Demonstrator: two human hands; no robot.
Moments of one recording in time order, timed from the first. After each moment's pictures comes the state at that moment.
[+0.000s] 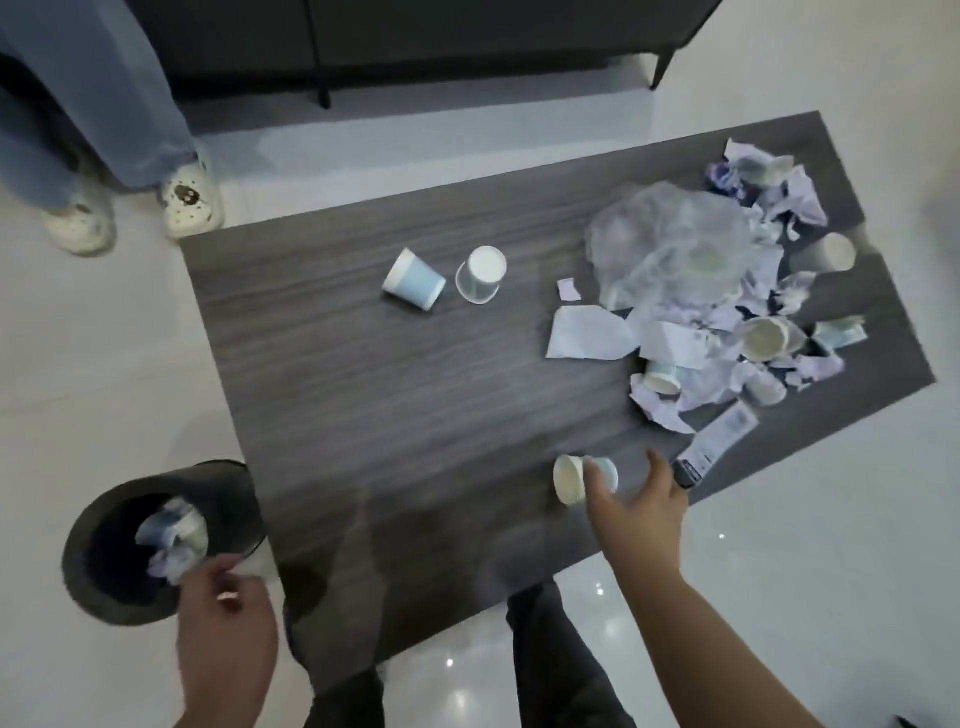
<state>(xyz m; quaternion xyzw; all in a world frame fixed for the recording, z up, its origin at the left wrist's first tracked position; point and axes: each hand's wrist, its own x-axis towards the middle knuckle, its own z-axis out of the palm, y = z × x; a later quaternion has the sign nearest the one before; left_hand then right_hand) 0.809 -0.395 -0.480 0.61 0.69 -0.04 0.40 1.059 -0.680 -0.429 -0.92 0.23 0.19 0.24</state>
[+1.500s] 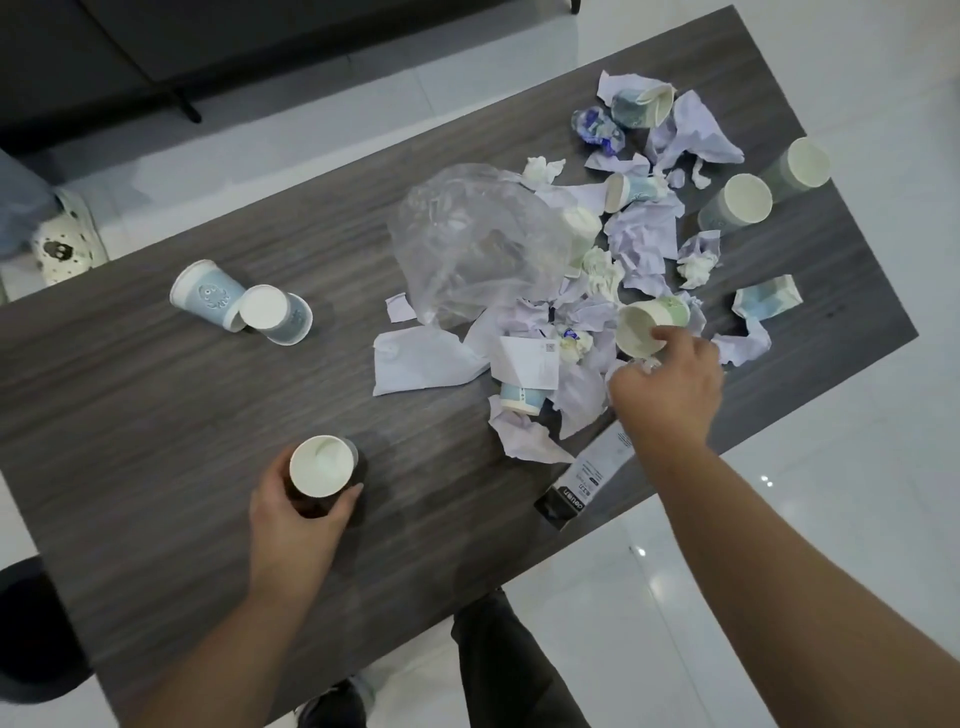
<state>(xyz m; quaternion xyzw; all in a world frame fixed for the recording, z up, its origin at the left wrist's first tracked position) 1.066 -0.550 -0.518 0.76 0.48 -0.03 0.44 1.329 -0.845 -0.450 -0.95 0.18 0.13 0.23</state>
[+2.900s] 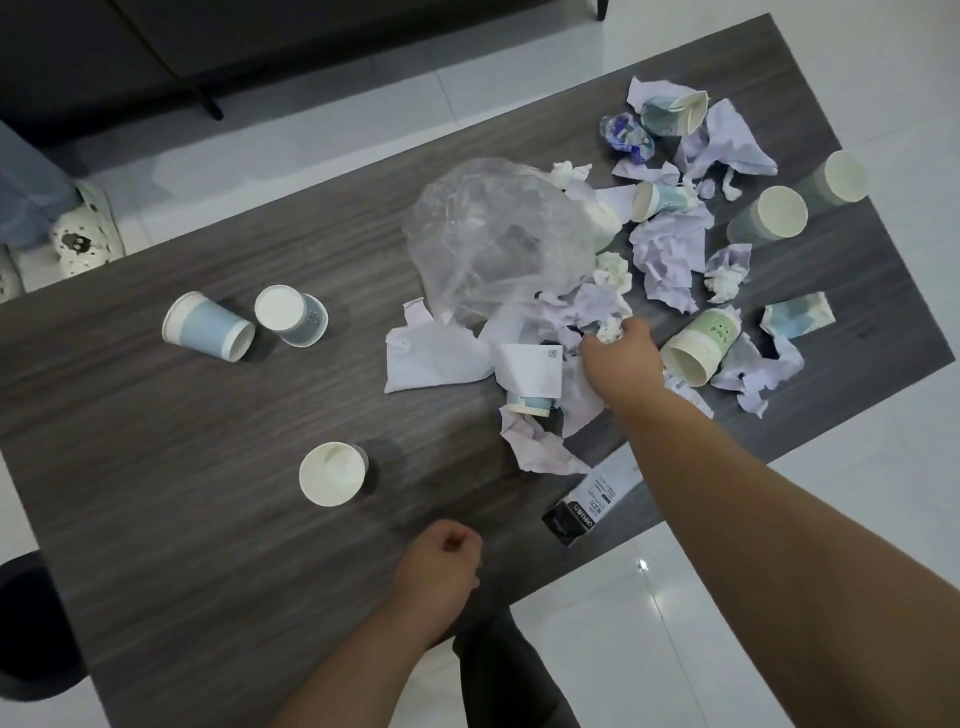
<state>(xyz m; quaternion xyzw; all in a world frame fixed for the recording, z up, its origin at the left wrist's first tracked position) 1.101 -0.666 -0.489 0.55 0.52 -0.32 0.57 1.380 -0.797 -0.519 -0.90 0.20 0.24 0.31</state>
